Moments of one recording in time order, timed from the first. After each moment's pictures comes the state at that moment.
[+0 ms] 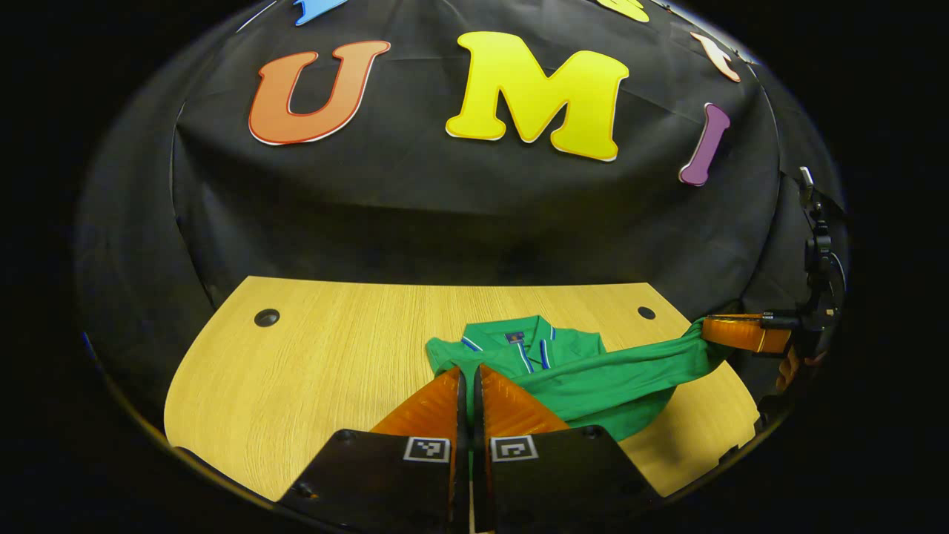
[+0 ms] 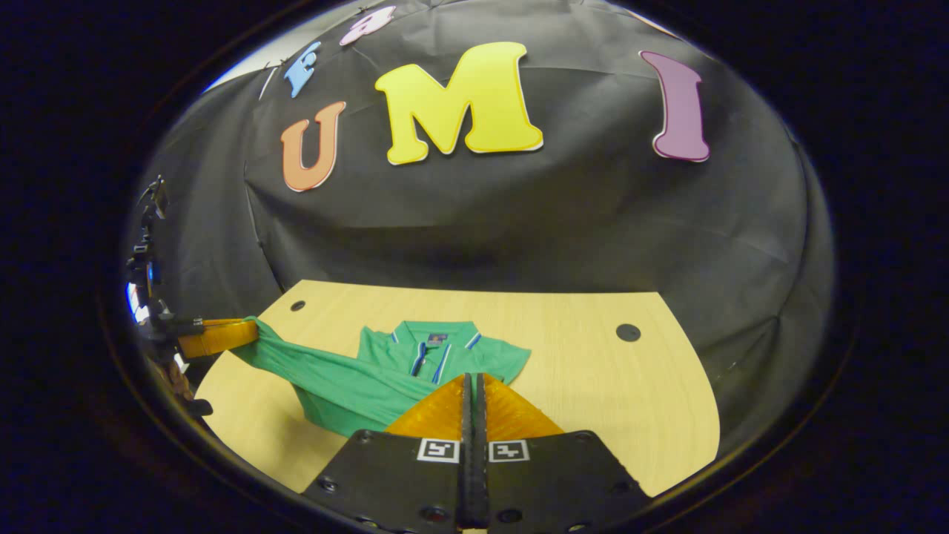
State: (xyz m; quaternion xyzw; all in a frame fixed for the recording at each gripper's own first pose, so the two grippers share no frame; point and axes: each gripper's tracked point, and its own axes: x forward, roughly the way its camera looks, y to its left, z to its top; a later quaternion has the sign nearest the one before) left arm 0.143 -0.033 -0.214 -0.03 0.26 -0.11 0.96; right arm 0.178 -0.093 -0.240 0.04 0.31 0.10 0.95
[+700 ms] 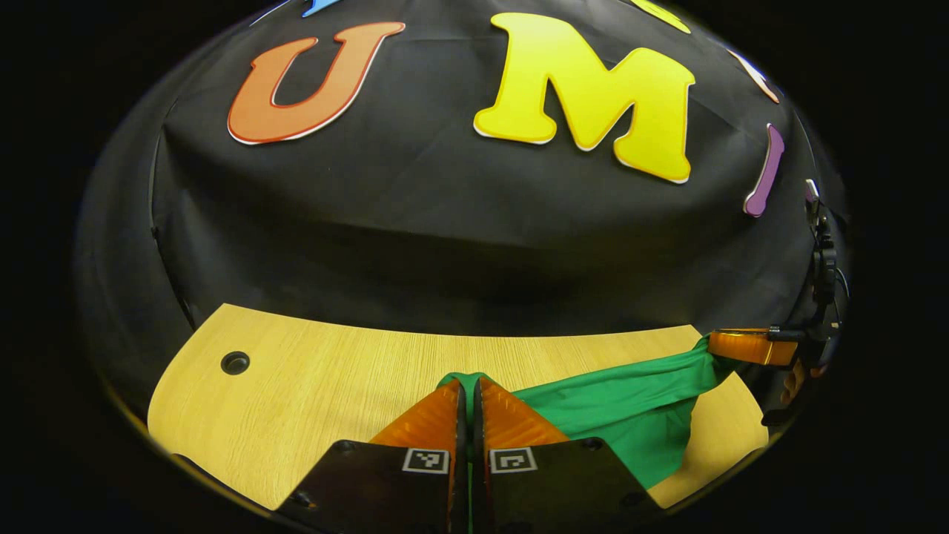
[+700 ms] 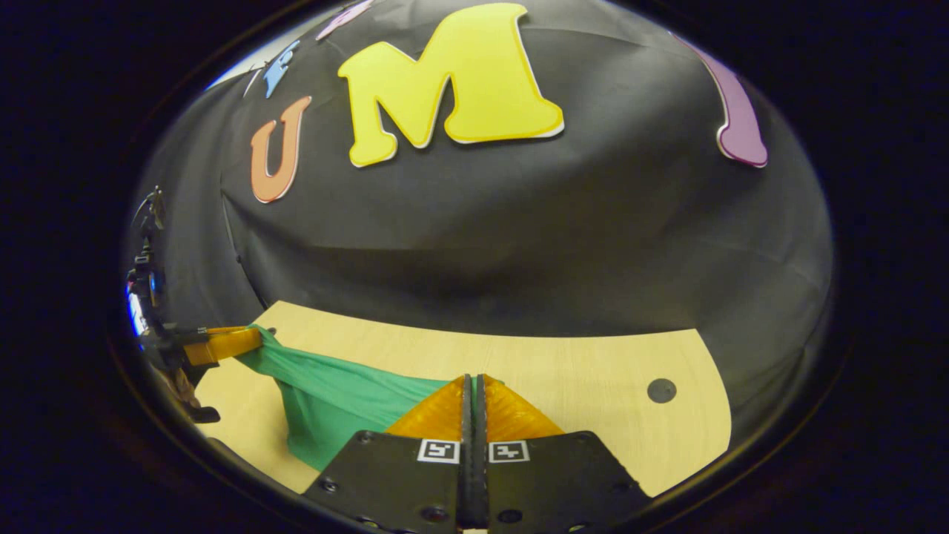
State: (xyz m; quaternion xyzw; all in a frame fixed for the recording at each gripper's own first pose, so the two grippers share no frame) left arm 0.278 -0.035 -0.254 -0.05 0.26 -0.09 0.96; right arm 0.330 -0.082 -0.276 0.04 0.31 0.11 0.94
